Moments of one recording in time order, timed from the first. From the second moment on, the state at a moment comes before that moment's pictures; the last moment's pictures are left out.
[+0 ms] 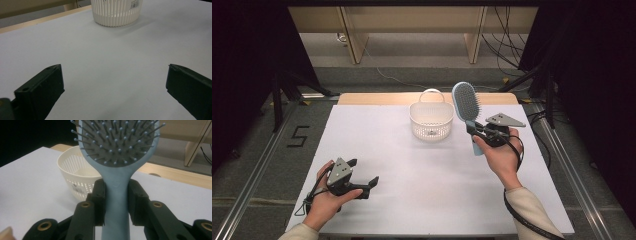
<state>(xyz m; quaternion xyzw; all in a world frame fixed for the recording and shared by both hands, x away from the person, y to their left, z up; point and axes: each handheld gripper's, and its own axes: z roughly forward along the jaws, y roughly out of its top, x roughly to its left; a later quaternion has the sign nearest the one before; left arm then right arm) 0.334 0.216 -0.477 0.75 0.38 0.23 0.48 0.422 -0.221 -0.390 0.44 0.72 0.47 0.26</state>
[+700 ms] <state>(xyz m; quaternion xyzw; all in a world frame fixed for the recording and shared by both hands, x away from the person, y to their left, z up) 0.334 0.215 -0.477 0.75 0.38 0.23 0.48 0.426 -0.219 -0.388 0.44 0.72 0.47 0.26</state>
